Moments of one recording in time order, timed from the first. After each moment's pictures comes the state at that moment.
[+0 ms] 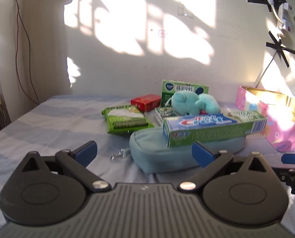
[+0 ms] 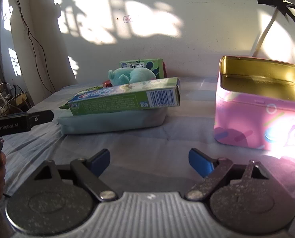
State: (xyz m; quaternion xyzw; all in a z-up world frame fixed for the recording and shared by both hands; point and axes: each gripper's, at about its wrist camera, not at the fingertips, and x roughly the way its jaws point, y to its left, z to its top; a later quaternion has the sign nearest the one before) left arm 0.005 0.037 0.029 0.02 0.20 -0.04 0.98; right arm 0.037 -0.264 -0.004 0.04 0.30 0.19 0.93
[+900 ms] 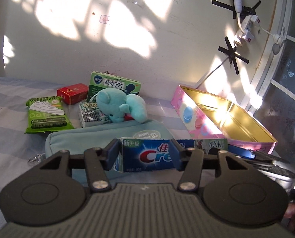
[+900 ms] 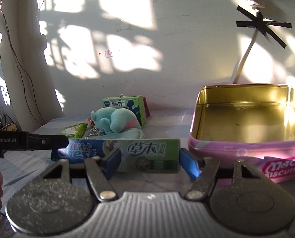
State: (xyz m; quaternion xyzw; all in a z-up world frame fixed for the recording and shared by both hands) left arm 0.028 -0.012 0.047 -0.06 0.27 -0.21 0.94; right arm 0.049 -0.291 0.029 0.03 0.27 0.13 0.95
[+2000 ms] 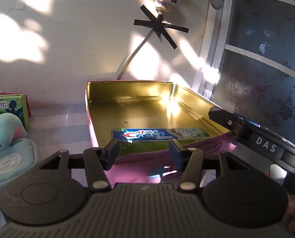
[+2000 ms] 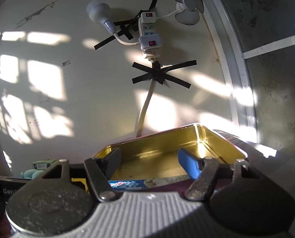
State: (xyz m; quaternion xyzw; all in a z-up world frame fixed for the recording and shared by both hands) left arm 0.018 -0.190 0.036 0.01 0.23 -0.32 0.92; right arm 0.009 -0.446 0.024 0.13 0.08 -0.01 0.99
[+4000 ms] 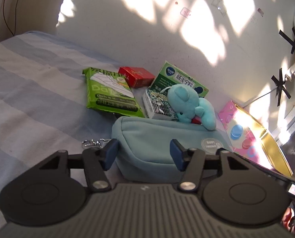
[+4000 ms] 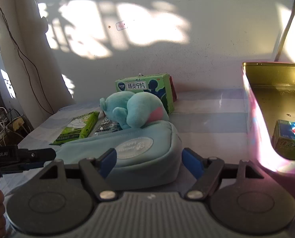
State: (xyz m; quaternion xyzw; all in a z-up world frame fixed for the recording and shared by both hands) left arm 0.071 0.076 0.005 -0.19 0.32 -0.10 0.92; right arm 0.138 -0.232 -0.004 0.08 0.31 0.21 0.92
